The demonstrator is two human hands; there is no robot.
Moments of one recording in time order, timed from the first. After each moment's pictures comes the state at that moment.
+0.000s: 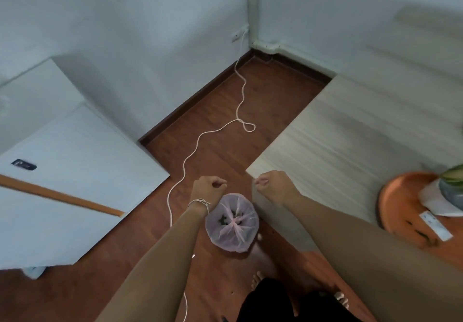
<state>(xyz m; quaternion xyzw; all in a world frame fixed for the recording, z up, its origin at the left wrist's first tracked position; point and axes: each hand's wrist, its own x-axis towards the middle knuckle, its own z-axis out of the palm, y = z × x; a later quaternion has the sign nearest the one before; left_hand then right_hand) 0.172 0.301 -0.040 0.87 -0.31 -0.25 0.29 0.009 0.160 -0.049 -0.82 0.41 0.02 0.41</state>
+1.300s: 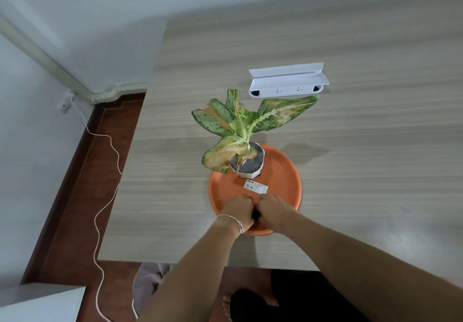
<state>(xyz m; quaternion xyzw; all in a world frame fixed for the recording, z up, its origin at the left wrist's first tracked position) -0.249 0.078 -0.053 0.56 -0.77 -0.27 -0.17 -0.380 0.086 -0.075 -0.80 0.53 0.14 0.26</state>
